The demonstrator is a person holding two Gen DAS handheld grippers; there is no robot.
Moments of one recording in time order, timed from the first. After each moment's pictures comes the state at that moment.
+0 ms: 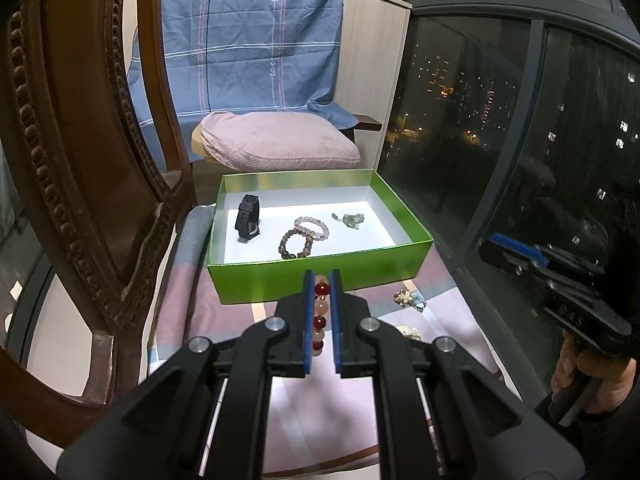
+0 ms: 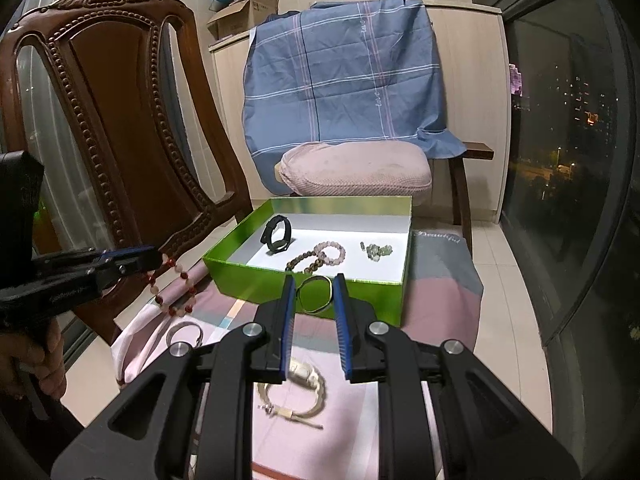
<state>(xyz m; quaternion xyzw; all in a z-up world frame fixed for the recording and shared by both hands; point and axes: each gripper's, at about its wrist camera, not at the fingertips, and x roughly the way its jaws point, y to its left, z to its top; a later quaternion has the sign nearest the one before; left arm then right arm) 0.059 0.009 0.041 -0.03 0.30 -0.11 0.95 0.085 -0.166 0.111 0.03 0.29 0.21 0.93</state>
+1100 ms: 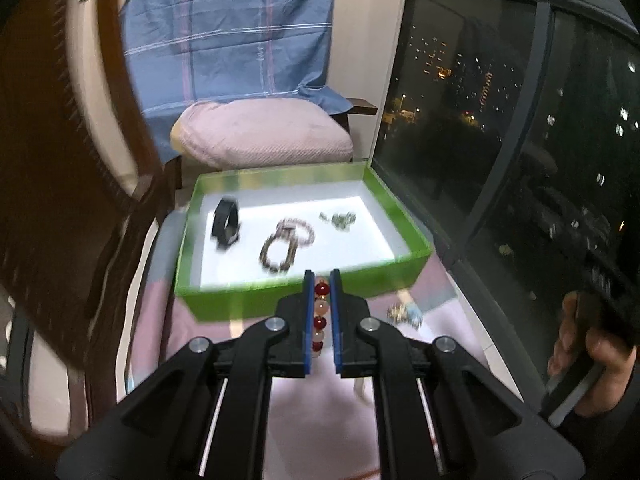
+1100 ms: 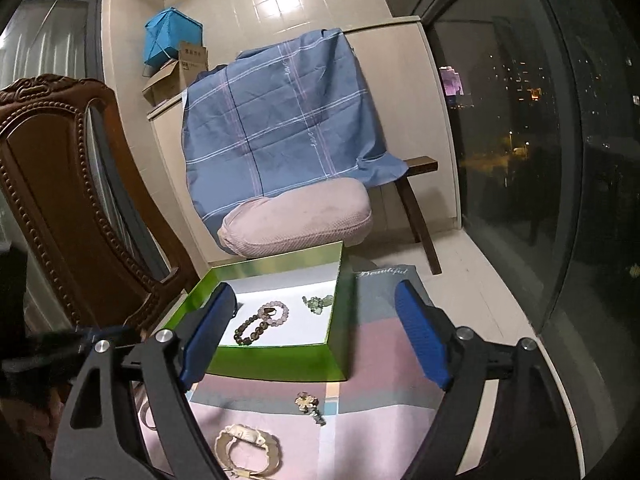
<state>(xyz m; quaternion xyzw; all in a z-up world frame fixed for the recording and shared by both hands) 0.117 -0.027 0.046 -0.01 0.34 -0.12 0.93 0.116 -0.236 0.111 0.13 0.23 0.12 0.96</state>
